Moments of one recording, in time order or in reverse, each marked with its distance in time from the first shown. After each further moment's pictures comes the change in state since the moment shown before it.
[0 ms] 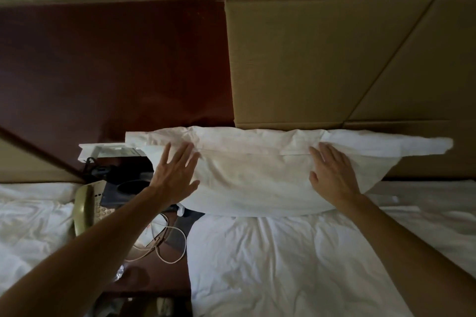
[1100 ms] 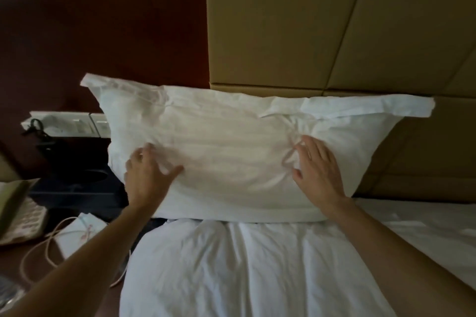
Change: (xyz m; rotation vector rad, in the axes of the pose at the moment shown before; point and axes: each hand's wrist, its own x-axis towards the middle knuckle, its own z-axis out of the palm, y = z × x) left_hand -0.026 0.120 0.112 -0.636 0.544 -0.749; right_hand -0.046 0.018 0.121 -0.037 0.425 -0.074
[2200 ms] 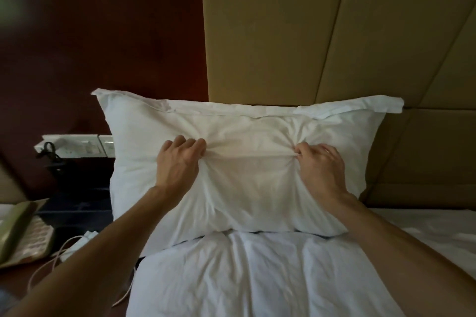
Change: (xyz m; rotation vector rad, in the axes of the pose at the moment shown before) left_hand 0.016 0.076 -0.036 0.189 0.217 0.670; right_hand 0.012 0.005 -0.041 0.123 0.360 -0.007
